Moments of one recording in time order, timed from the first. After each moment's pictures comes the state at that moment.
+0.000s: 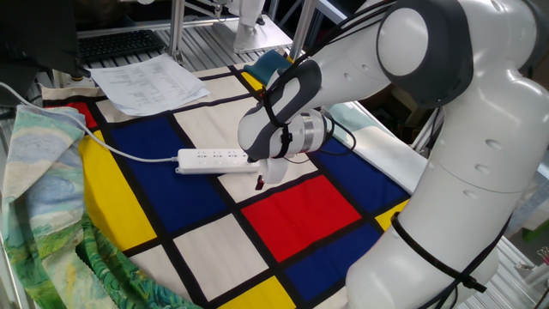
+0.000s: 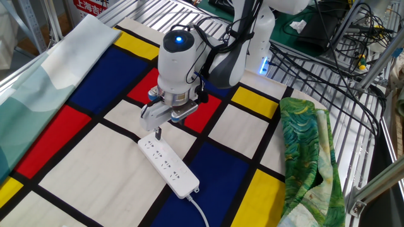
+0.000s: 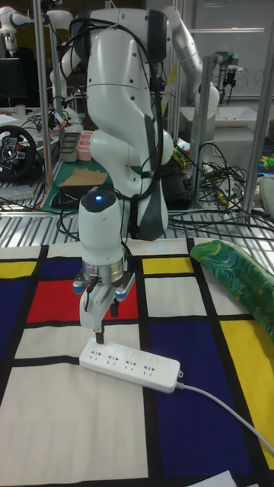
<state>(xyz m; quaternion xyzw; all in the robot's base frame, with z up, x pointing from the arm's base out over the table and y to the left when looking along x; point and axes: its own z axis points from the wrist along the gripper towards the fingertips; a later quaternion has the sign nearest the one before) 0.460 -0.056 0.085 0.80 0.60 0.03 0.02</state>
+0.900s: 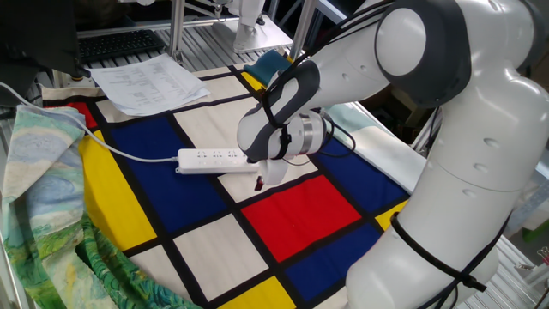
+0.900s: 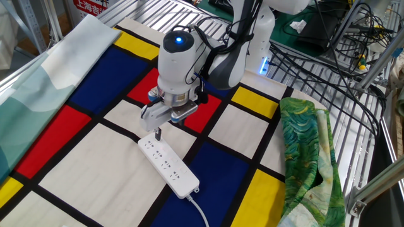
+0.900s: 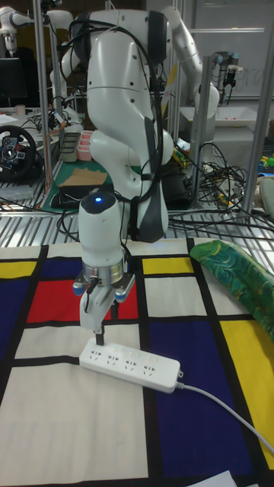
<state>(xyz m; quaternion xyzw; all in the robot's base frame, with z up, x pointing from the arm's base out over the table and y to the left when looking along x) 0.461 -0.056 0.083 0.80 0.60 0.03 0.02</state>
